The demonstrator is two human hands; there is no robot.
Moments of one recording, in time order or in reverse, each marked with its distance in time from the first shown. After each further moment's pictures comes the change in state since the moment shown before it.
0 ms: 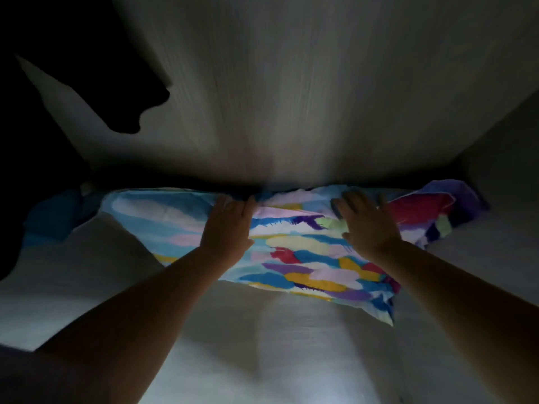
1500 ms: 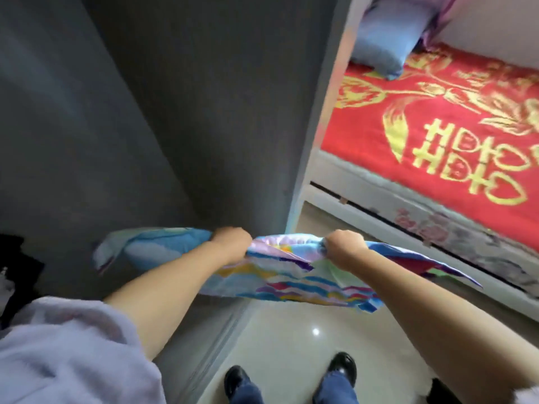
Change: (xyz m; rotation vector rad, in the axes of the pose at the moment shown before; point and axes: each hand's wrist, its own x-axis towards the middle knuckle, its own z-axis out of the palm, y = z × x) left_hand -0.344 0.278 -0.341 0.343 -0.278 0.924; right_hand -0.632 0.013 -0.244 0.457 -0.468 0.916
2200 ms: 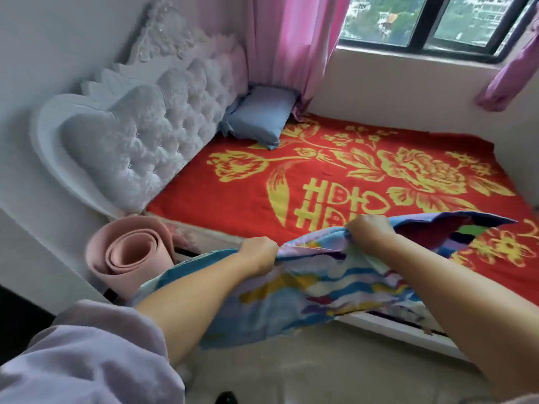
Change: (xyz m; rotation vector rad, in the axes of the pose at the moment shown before) left_hand 0.158 0.345 -0.254 0.017 0.274 0.277; right_hand -0.026 0.439 -0.092 -0.101 0.205 0.363
